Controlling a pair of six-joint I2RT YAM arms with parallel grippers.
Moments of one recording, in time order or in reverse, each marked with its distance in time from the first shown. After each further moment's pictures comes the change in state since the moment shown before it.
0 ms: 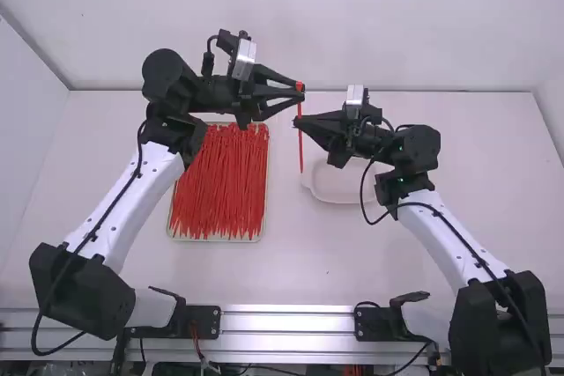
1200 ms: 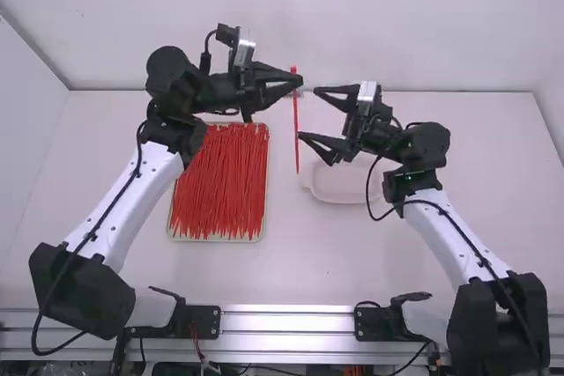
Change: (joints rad) left arm 0.015 0.000 0.000 -0.106 -0.158 -0.057; right arm -0.079 0.000 0.000 -0.030 0.015 -0.075
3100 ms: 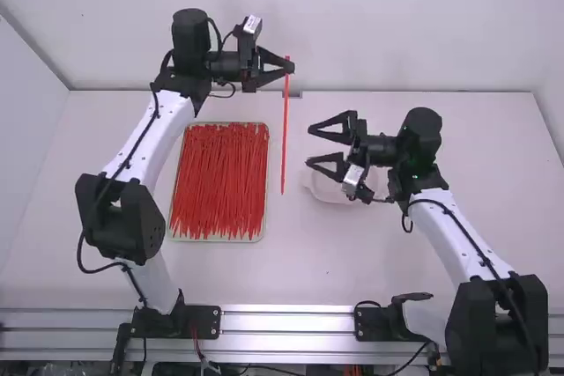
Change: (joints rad) left arm 0.095 0.389 0.406 -0.507 0.170 -0.624; right arm -0.042 0.000 0.000 -0.438 -0.361 -1.827
